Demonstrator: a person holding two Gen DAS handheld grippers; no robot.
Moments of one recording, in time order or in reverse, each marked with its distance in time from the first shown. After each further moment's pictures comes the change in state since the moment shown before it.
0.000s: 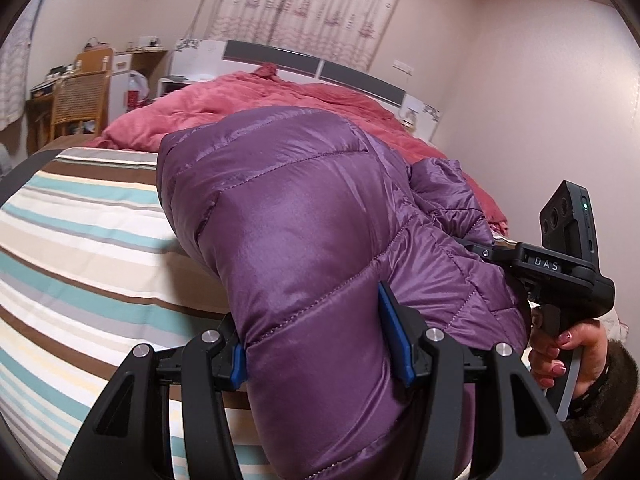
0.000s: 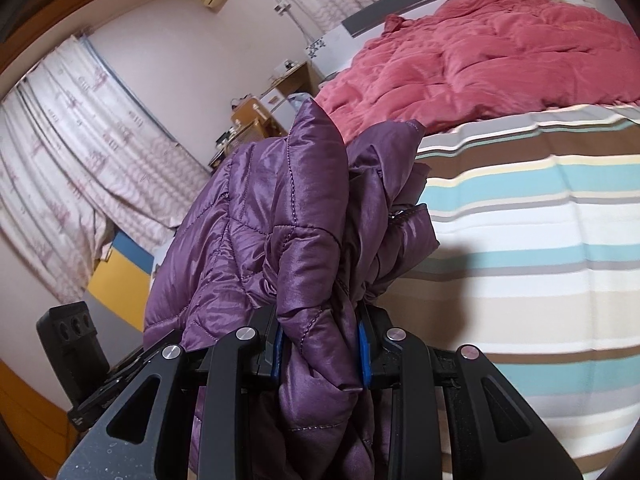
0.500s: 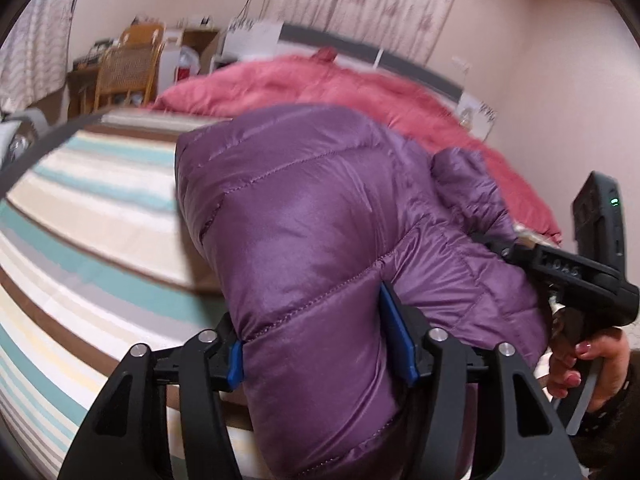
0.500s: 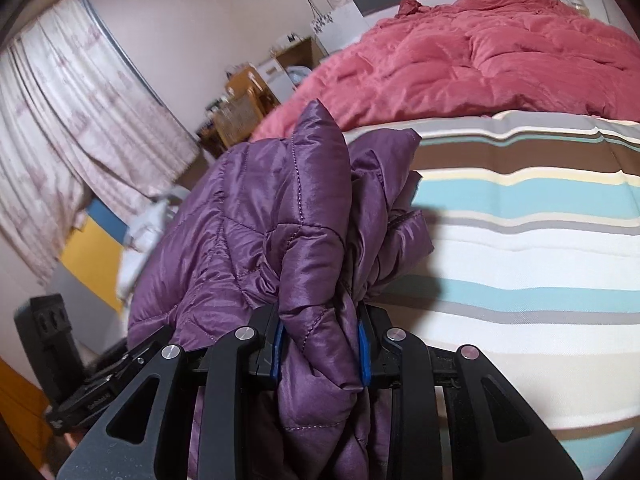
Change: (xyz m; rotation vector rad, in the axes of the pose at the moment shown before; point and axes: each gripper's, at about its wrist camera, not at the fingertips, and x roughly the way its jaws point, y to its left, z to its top) left arm 0.058 0.084 -0.008 -0.100 0.056 0.159; right arm 0.100 0.016 0.003 -0.102 0.077 -0.093
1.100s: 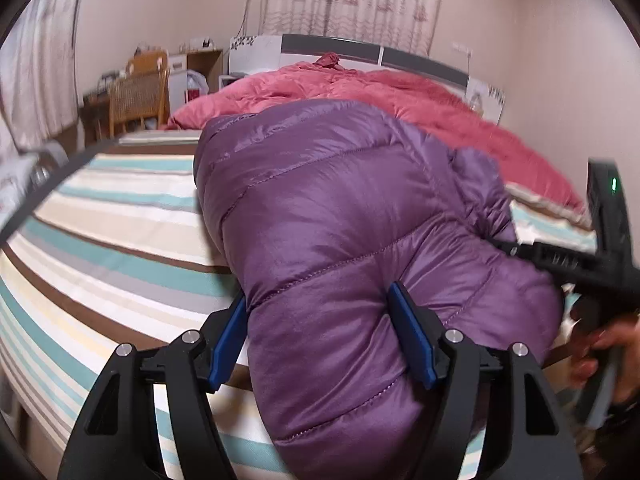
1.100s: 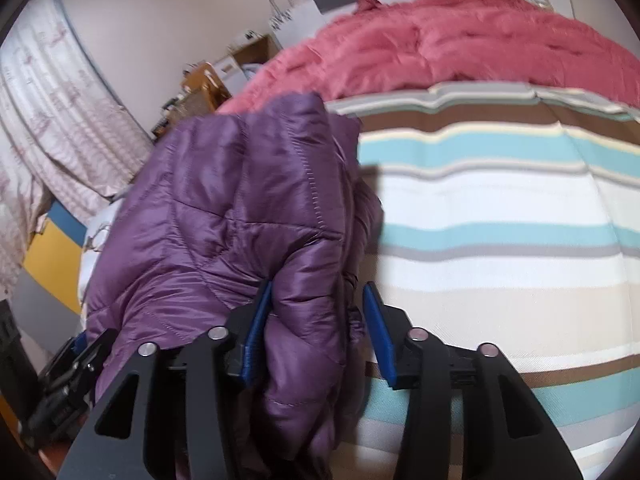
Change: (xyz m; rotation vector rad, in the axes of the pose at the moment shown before) left arm -0.025 -0.029 -0.039 0.153 -0.044 0.140; right arm -0.012 -0.024 -0.040 0.063 0.013 -0.155
